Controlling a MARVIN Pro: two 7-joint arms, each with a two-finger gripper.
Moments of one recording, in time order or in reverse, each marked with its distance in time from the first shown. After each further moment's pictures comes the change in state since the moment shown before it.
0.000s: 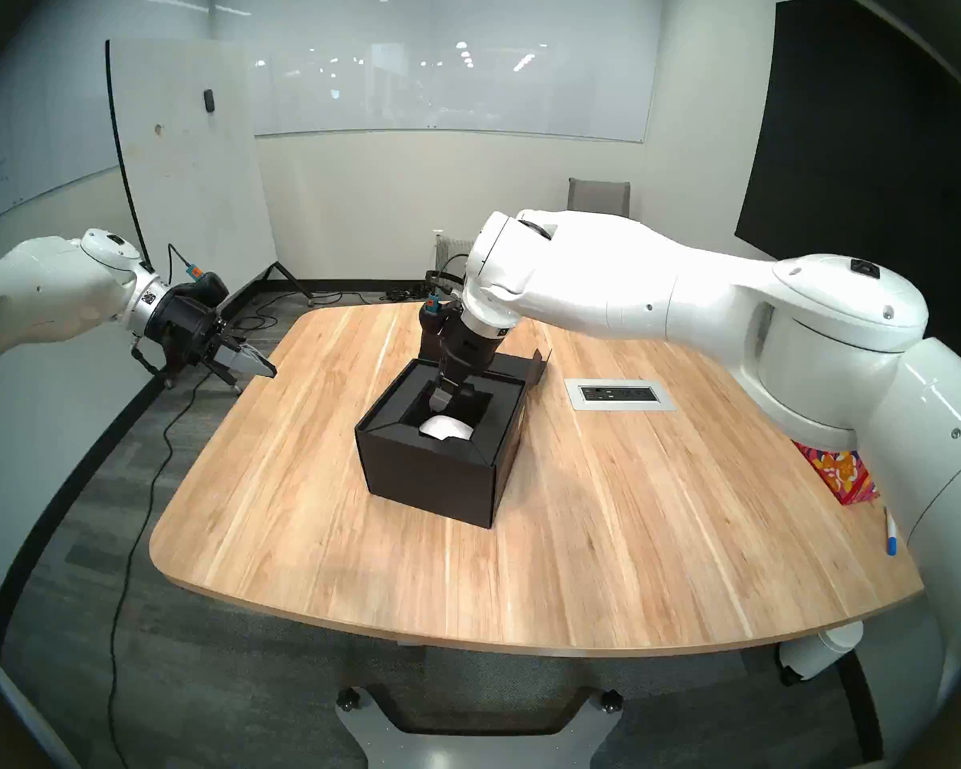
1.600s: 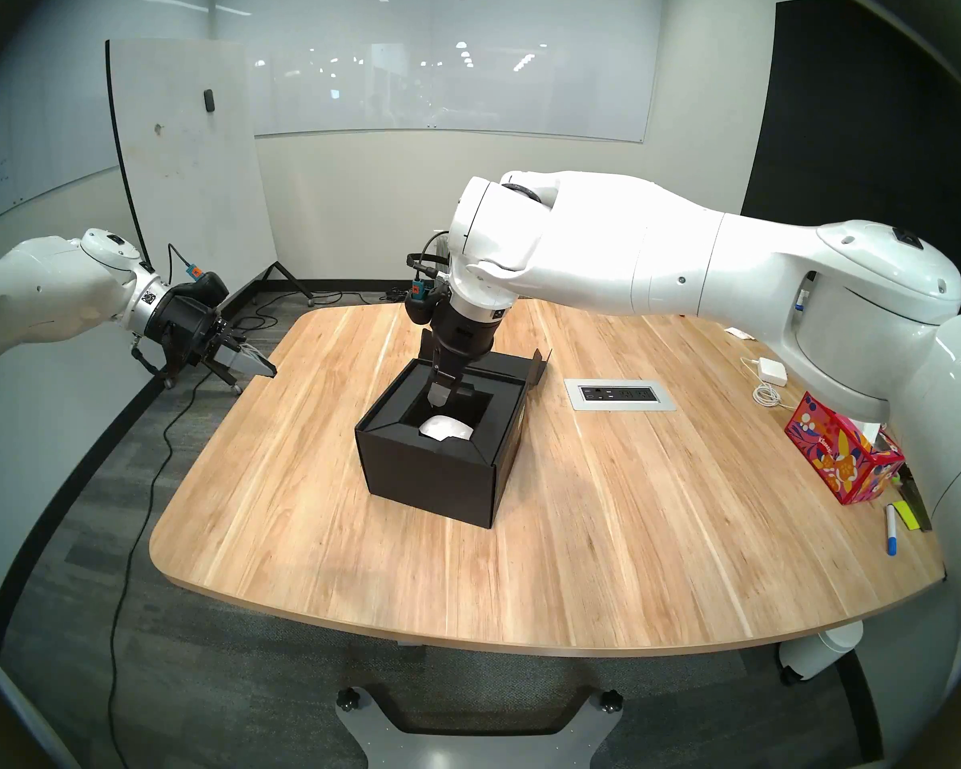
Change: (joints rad) left arm 0.000 0.000 0.001 0.000 -0.001 -0.001 0.000; right arm 0.103 0.086 0.007 -0.276 -0.003 0.185 -0.055
